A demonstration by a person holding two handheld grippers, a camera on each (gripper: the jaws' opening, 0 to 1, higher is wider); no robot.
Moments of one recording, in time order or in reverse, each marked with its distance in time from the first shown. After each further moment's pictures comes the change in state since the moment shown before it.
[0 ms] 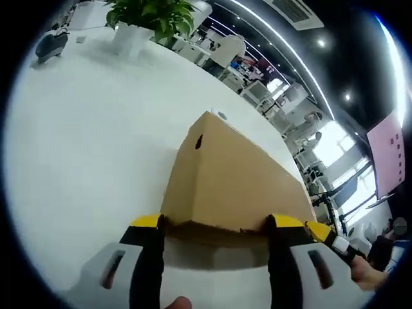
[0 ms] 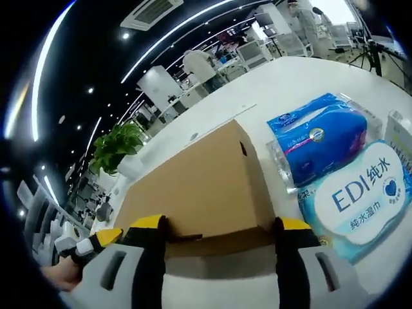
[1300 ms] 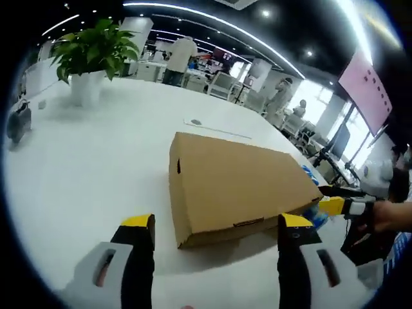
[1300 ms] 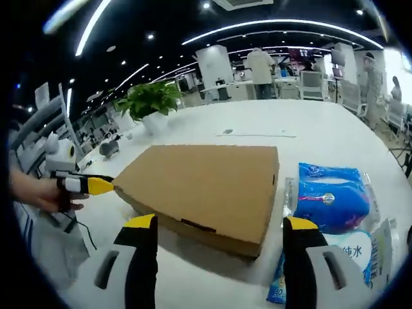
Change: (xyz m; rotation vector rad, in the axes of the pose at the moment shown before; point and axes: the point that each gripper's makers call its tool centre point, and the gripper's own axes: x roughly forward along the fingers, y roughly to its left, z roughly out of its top) left arm -0.024 -0.005 0.013 0.440 0.001 -0.058; right arm -0.022 0.012 0.008 -0.611 0.055 0.089
